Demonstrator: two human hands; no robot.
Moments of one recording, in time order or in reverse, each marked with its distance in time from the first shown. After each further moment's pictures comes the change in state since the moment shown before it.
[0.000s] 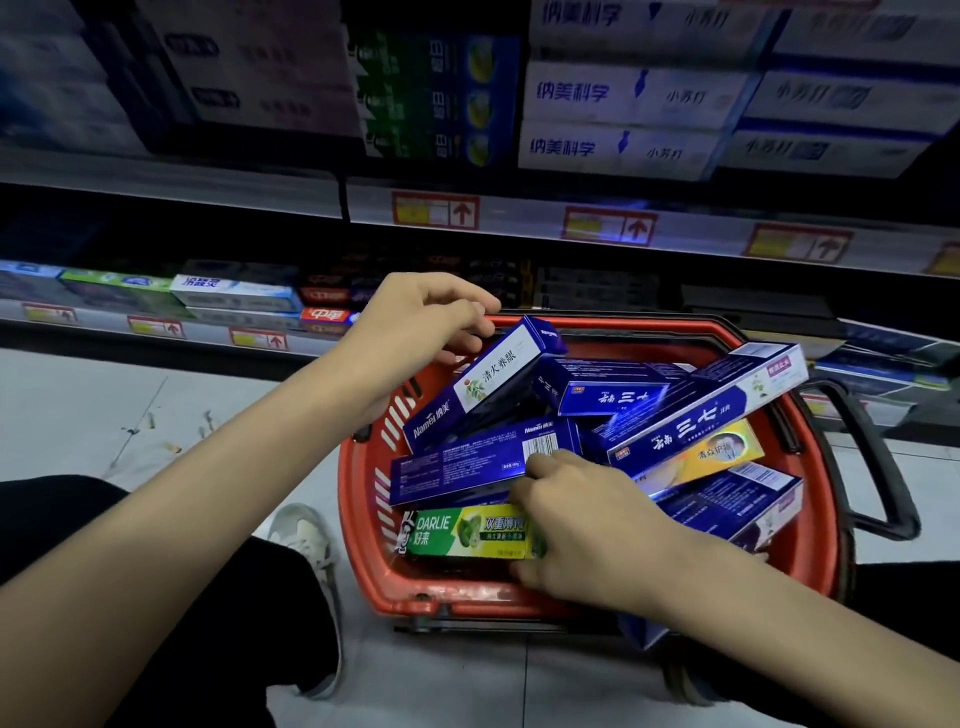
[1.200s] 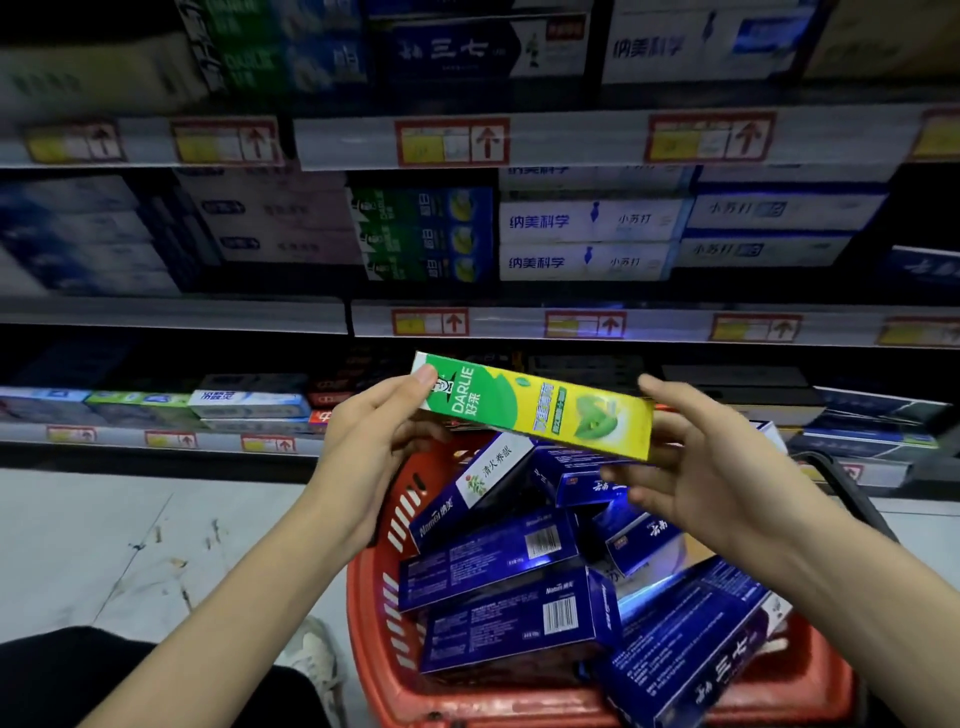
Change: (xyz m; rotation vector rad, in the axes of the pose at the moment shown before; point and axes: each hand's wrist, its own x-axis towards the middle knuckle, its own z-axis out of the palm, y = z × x) left_hand -0.017 -0.003 -0.011 -0.535 0.091 0.029; right_hand -0.028 0.065 -0.078 1.855 0.413 0.463
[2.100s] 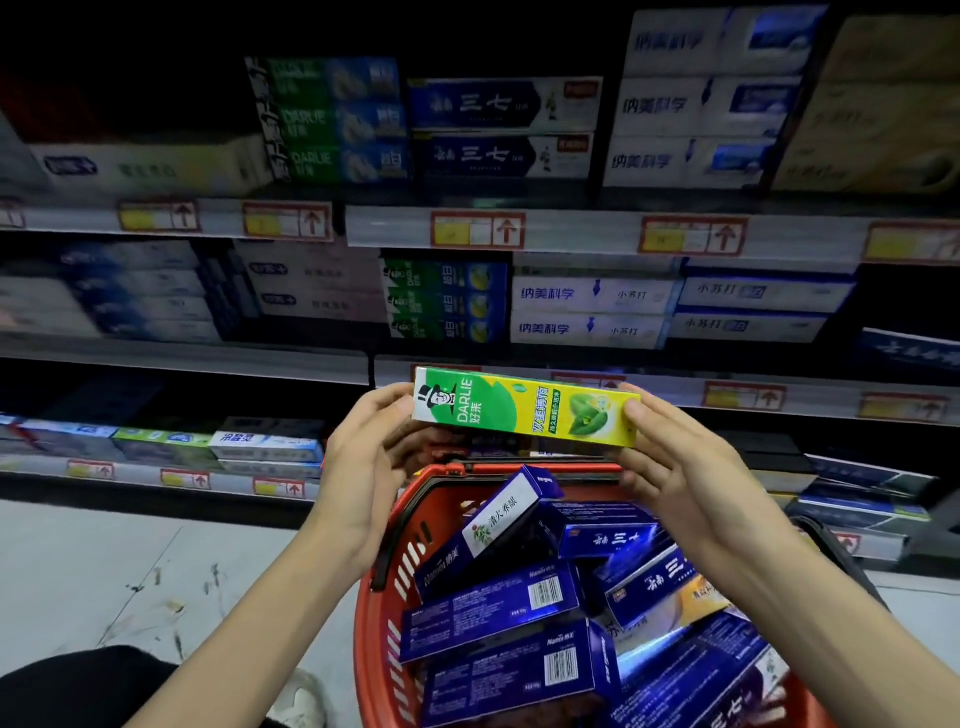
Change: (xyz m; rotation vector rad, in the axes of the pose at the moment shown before) left_hand -0.002 0.020 -0.011 -0.184 0.073 0.150; right_hand 0.000 -0.017 0.016 0.111 0.009 -0.352
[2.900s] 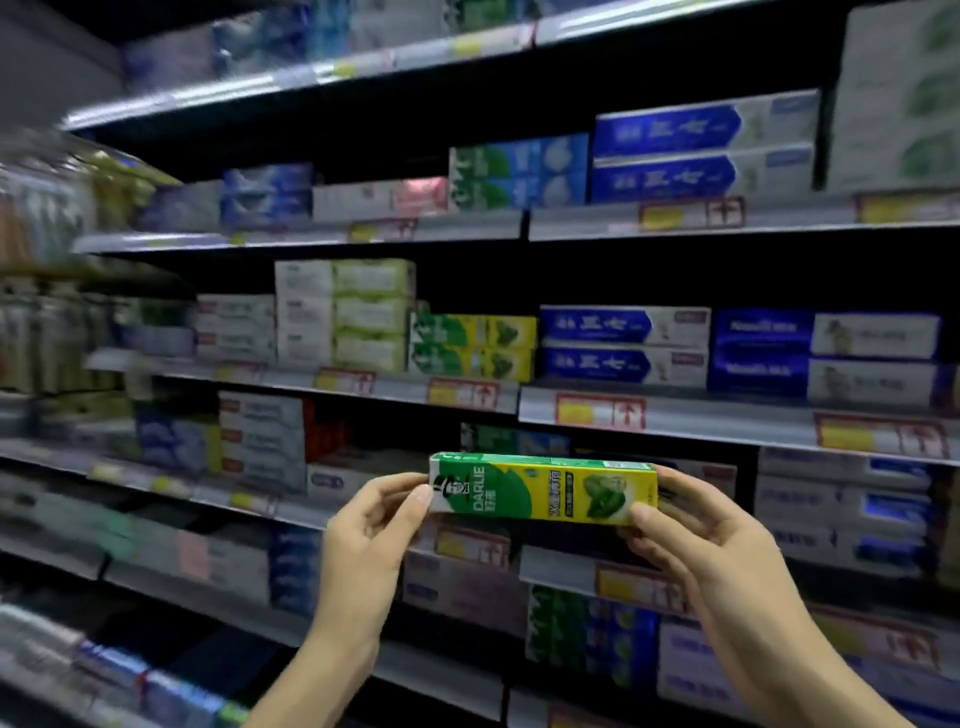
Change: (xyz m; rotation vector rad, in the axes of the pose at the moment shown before) left_hand 0.039 0.252 -0.069 0.176 0.251 0.667; right_hand 0.005 -0.169 0.212 -0.072 -0.227 -0.541
